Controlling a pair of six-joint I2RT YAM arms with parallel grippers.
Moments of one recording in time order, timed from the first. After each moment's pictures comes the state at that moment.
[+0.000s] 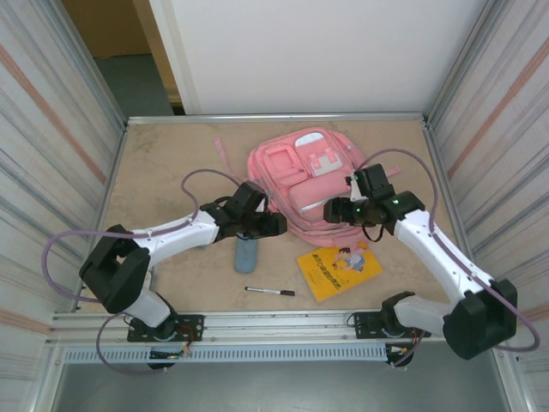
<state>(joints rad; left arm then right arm) -0.77 1.53 0.93 -0.30 0.23 -0.79 0.42 1.20 0.96 -0.78 -0.13 0.41</state>
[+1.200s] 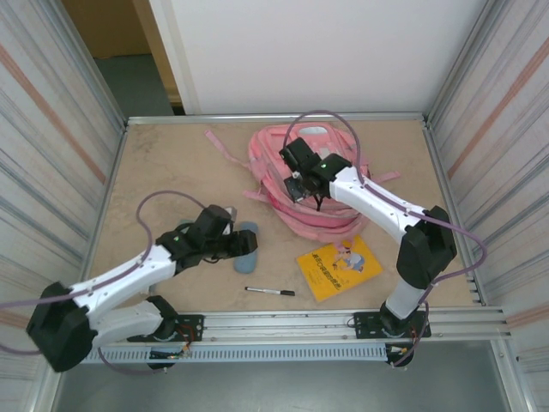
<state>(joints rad) -0.74 1.13 0.68 -0.42 0.13 -0.82 0.72 1.70 1.54 -0.87 0.28 0.20</state>
